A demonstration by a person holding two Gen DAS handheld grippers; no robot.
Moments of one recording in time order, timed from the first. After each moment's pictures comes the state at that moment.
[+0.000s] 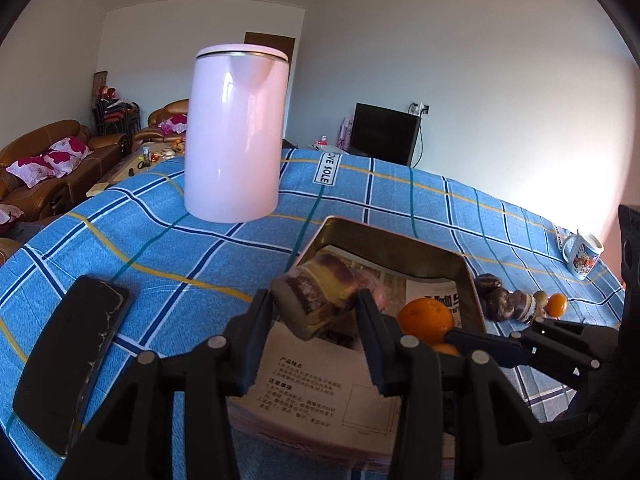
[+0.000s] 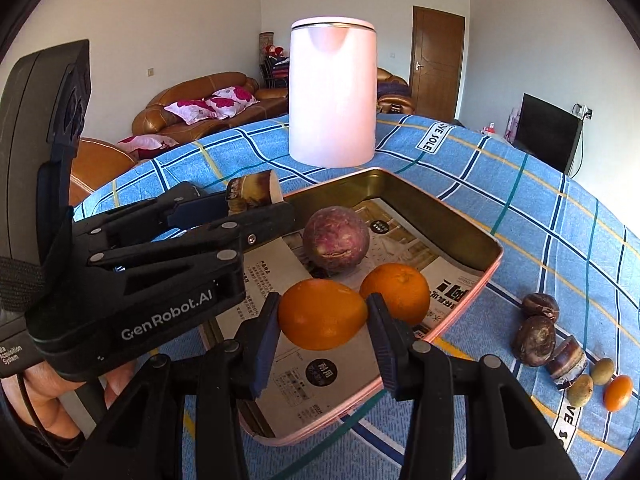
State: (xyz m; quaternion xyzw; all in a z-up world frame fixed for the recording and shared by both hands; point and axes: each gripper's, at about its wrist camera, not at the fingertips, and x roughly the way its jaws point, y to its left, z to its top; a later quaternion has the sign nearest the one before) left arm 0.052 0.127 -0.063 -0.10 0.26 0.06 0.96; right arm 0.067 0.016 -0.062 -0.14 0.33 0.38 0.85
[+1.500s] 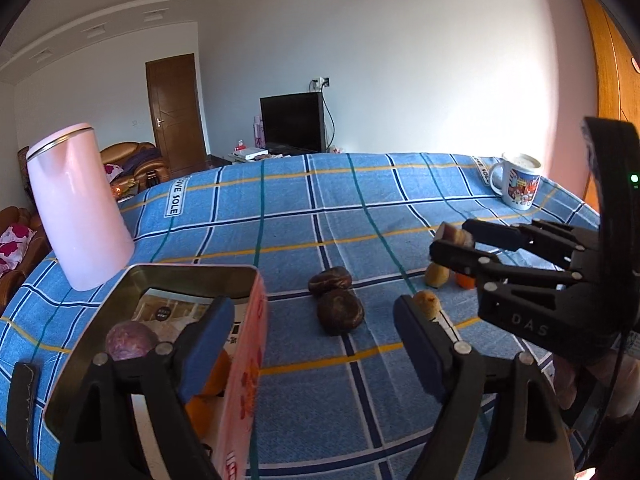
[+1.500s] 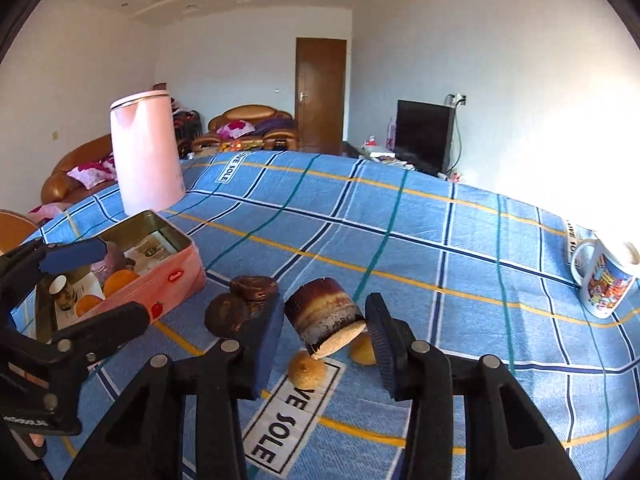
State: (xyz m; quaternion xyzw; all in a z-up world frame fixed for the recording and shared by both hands) left arm 0.099 -0.041 -0.044 0.04 0.28 -0.06 0.96; right arm 0.118 -0.176 -0.043 -0.07 0.27 0.19 0.94
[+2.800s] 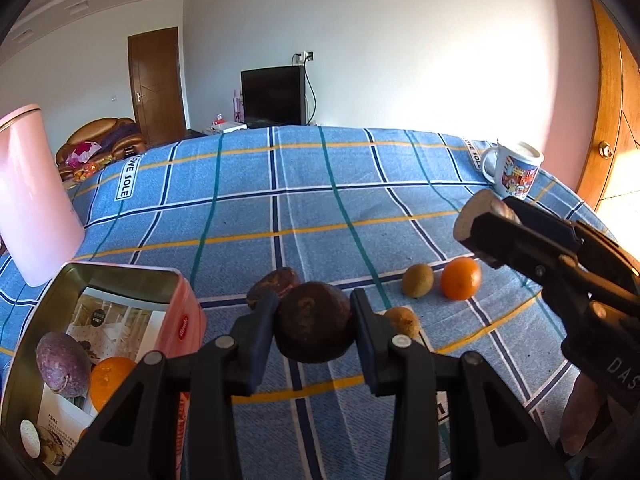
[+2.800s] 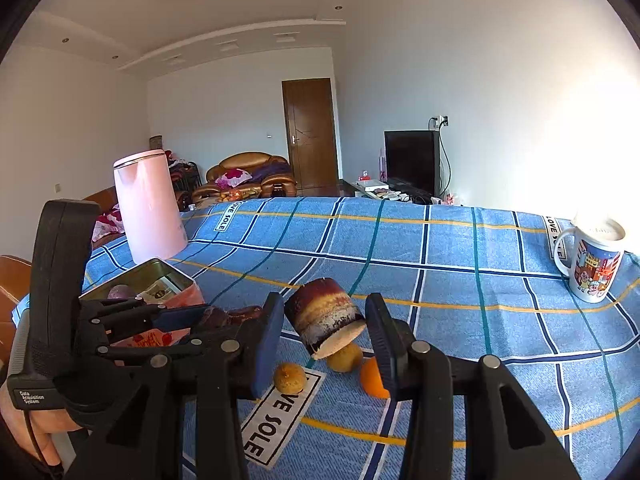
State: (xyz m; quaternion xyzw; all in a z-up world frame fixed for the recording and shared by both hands) left arm 0.140 -0.069 -0.058 0.02 0.32 -0.09 0.94; right arm 0.100 -0.213 -0.034 0.00 0.21 0.20 0.96
